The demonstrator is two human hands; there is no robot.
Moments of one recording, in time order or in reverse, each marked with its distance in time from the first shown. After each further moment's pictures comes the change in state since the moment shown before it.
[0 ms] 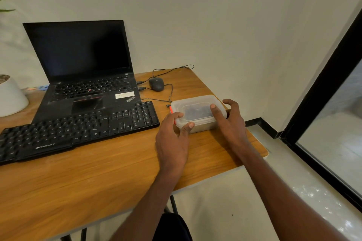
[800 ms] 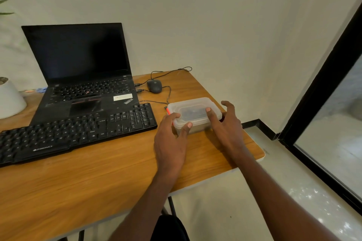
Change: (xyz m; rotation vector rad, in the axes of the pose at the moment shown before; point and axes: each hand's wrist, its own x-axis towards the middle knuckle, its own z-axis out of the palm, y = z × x) left_hand 0.001 0.004 0.001 0.038 -0.025 0.001; right_hand -0.002 0.001 0.006 -0.112 0.042 -0.030
